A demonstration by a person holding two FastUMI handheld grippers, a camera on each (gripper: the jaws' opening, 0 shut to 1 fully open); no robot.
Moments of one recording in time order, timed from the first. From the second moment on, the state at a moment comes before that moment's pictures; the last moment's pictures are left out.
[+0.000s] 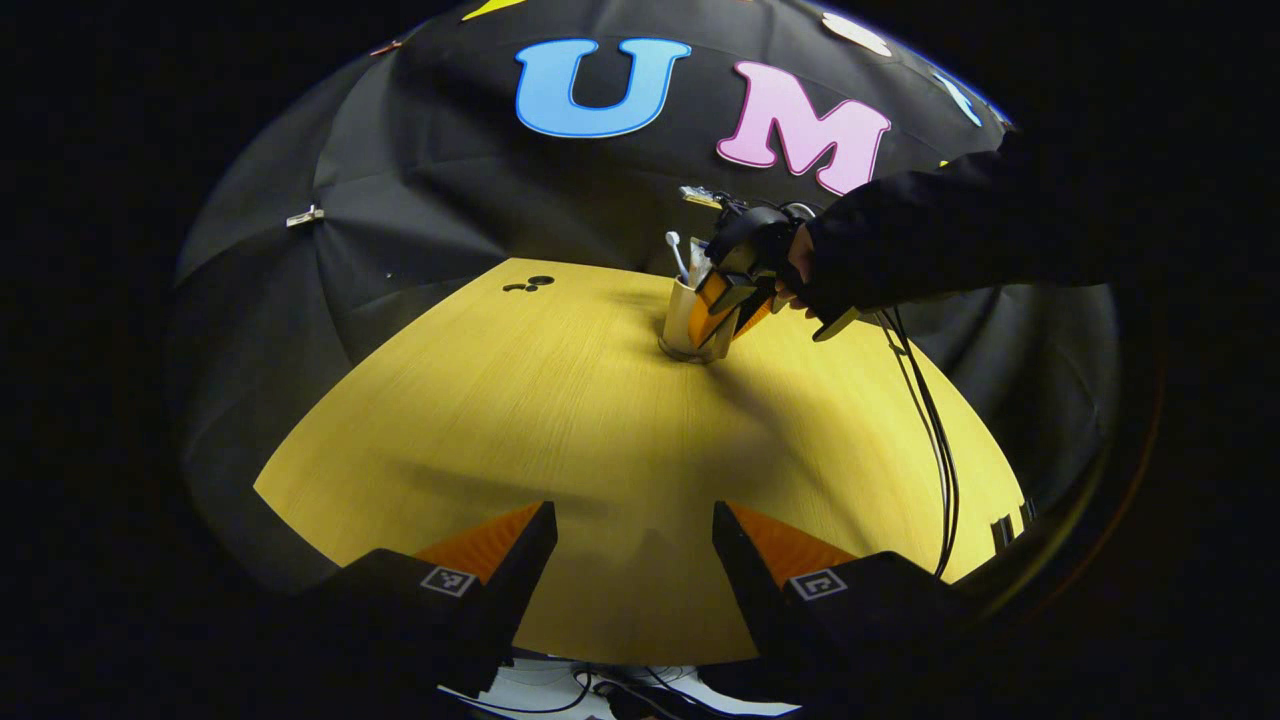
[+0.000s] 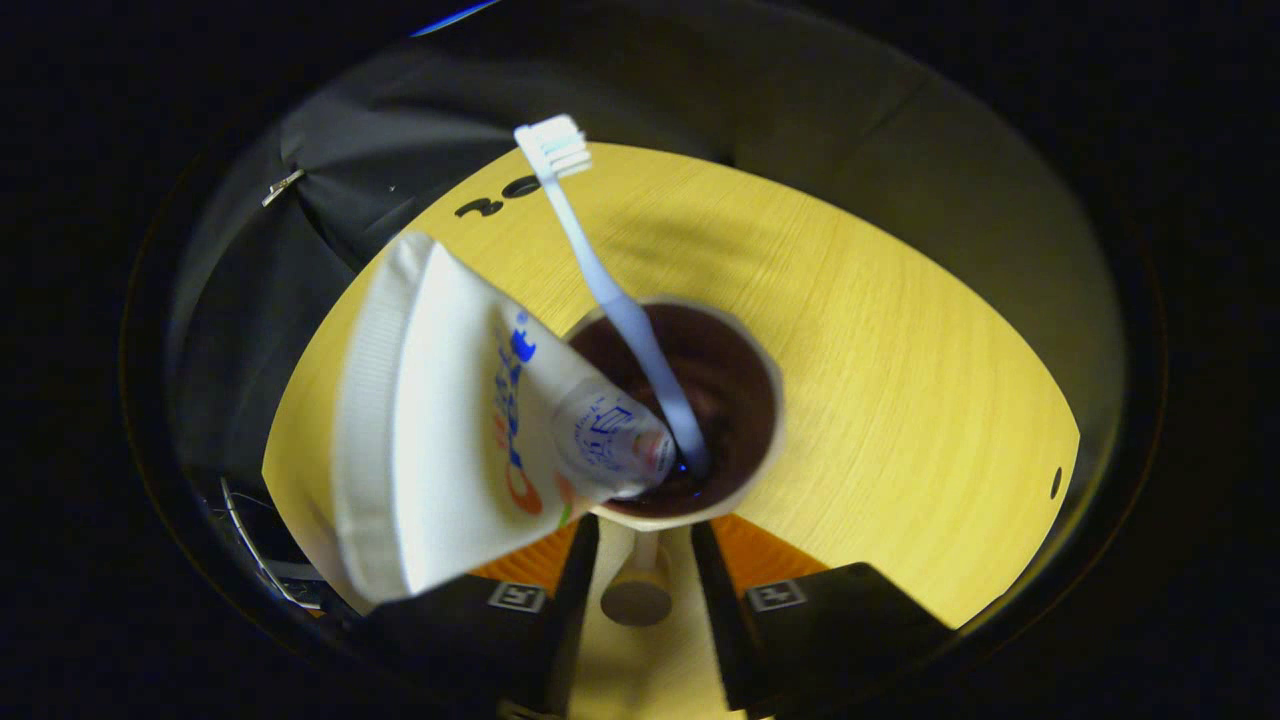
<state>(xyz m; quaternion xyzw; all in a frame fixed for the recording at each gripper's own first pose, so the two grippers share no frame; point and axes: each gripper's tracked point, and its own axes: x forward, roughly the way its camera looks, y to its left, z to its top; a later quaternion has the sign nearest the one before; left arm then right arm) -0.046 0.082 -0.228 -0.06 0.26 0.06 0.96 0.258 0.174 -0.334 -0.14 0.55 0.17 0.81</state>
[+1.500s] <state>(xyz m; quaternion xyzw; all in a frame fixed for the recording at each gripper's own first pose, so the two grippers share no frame) -0.037 -0.034 0.064 0.00 -0.04 -0.08 1.00 -0.050 0.018 0.058 -0.03 -0.01 -0.01 1.00</state>
